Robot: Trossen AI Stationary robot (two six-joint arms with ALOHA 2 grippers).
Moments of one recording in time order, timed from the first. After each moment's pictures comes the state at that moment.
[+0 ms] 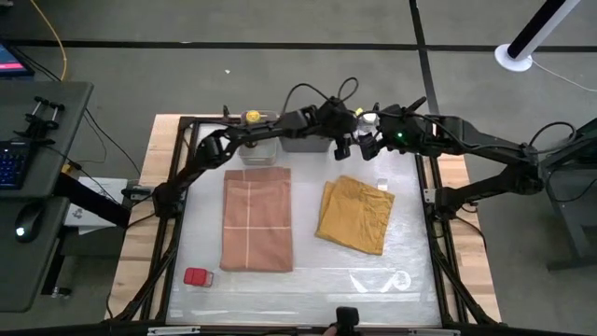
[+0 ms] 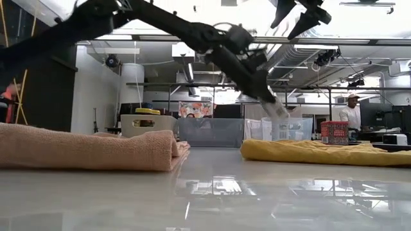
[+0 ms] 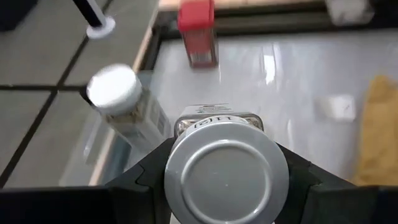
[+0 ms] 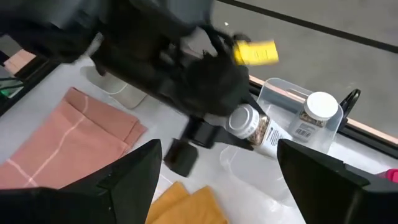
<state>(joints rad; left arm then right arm) 0.37 2.42 2.19 -0.39 0.08 0.32 -0.21 1.19 1.39 -1.01 0.44 0.63</state>
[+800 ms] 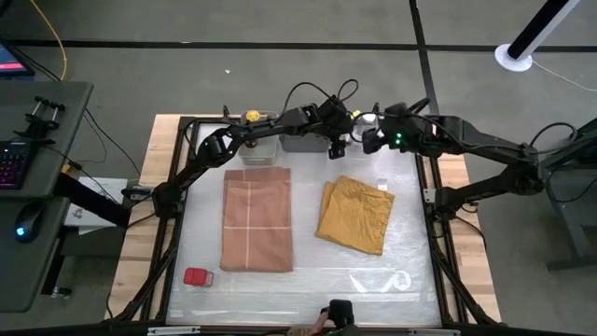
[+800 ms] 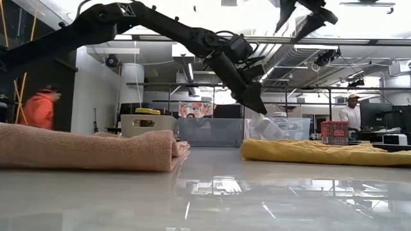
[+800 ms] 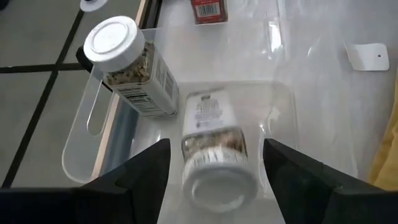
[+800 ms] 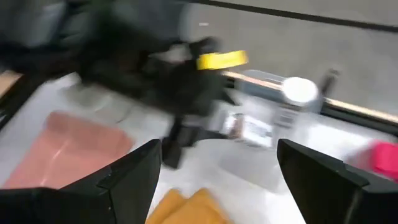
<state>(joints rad) 0.41 2.47 2.24 -0.52 0.06 0.40 -0.23 1.19 1.39 -1.06 0.52 0.80</state>
